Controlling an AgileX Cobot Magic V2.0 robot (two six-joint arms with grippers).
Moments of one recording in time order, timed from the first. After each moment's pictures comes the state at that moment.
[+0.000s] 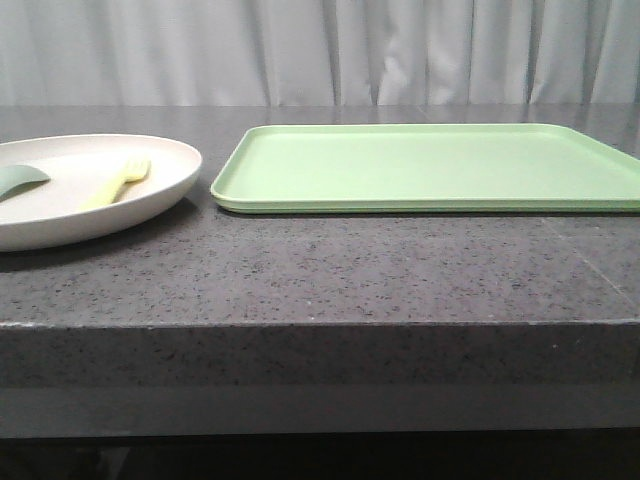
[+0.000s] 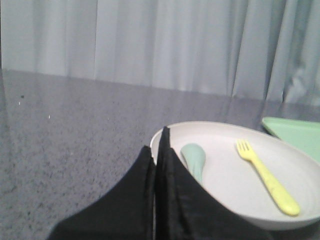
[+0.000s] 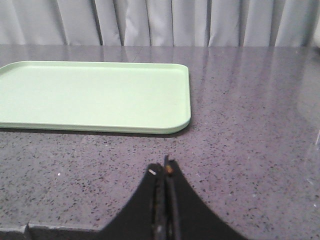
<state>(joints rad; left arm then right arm) 0.00 0.00 0.01 0.02 -0.01 -0.12 0.06 -0.01 0.03 -0.04 0.12 0.10</state>
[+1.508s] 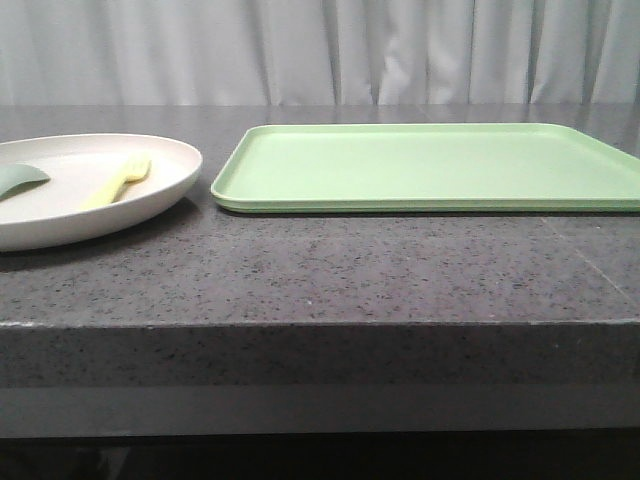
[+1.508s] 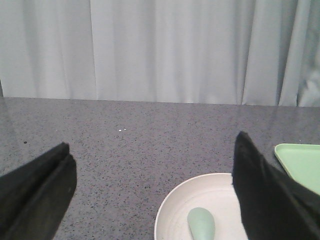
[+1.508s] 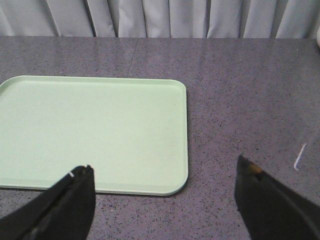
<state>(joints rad) 0.00 0.57 -0.52 0.11 0.09 -0.12 0.06 0.56 -0.63 -0.03 0.43 0.11</state>
